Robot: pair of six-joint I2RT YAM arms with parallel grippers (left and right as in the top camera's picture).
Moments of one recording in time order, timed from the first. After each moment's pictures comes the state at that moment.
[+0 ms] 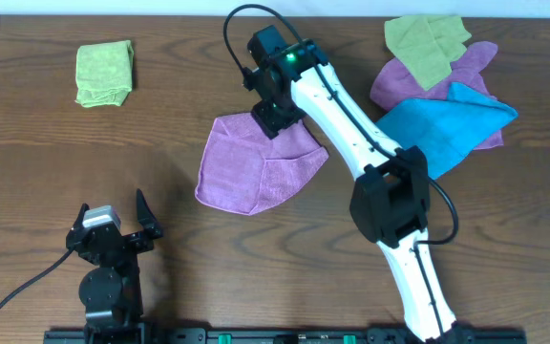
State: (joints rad) left arm 0.08 0.01 0.05 -0.15 -0.15 -0.09; right arm 0.55 2.42 2.31 -1.29 -0.03 -0.09
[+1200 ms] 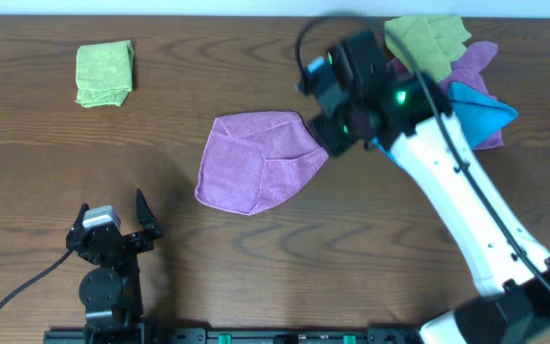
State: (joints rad) left arm 0.08 0.01 0.05 -0.15 -0.15 -0.09; right arm 0.47 1.66 1.61 -1.09 -0.05 -0.18
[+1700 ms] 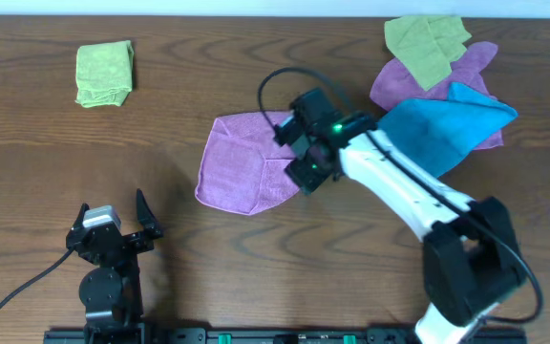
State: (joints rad) left arm 0.08 0.01 0.05 -0.15 -0.15 -0.09; right arm 0.56 1.86 1.35 -0.83 -0.07 -0.22
